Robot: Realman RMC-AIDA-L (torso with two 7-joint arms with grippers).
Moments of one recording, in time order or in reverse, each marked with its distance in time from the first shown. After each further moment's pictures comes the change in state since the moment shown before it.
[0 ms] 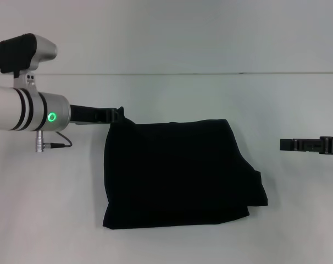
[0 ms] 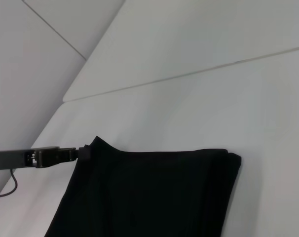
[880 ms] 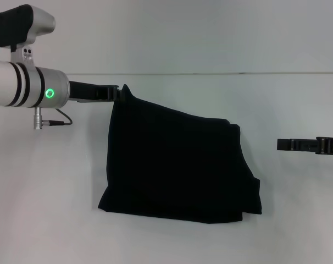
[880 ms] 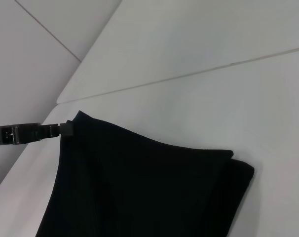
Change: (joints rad) left arm -0.037 0.024 -0.010 0.052 -0.015 0.060 -0.010; right arm 0.005 0.010 0.002 0.013 -0.001 0.034 -0.014
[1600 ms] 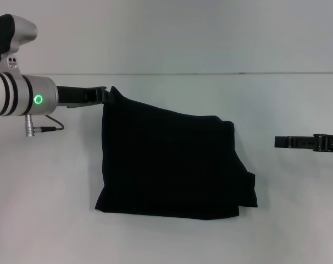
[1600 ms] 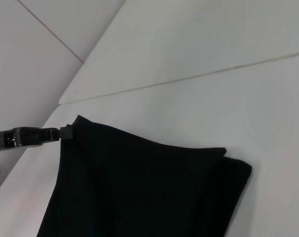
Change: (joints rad) left arm 0.035 -0.007 -0.077 -0.002 -0.004 -0.014 -0.002; right arm 0.010 0.001 0.000 0.000 -0.001 0.002 0.000
